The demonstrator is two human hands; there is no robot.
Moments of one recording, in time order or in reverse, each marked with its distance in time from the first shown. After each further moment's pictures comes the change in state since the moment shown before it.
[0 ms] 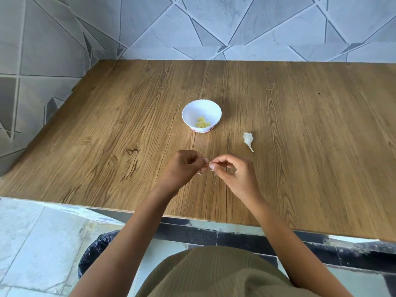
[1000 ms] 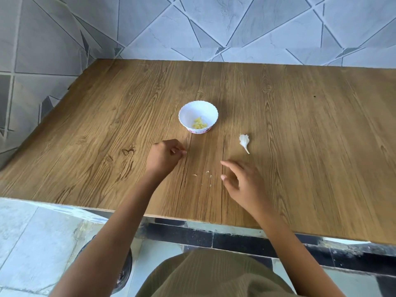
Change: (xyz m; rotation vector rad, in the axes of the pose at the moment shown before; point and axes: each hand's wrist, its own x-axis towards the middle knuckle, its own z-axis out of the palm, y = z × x) left_hand 0.042 -0.032 -0.032 0.533 0.309 0.151; right_hand -0.023 0.014 -0.025 -0.538 -0.128 0.070
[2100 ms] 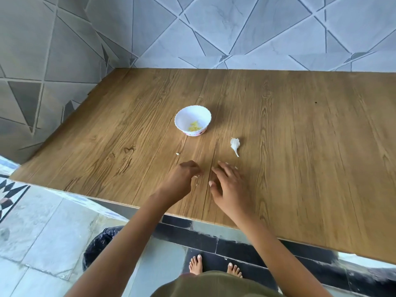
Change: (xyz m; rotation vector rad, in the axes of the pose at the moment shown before) left_hand -0.057 0.053 0.038 0.295 -0.206 0.366; right_hand -0.011 0.016 0.013 -0.090 0.039 -0.063
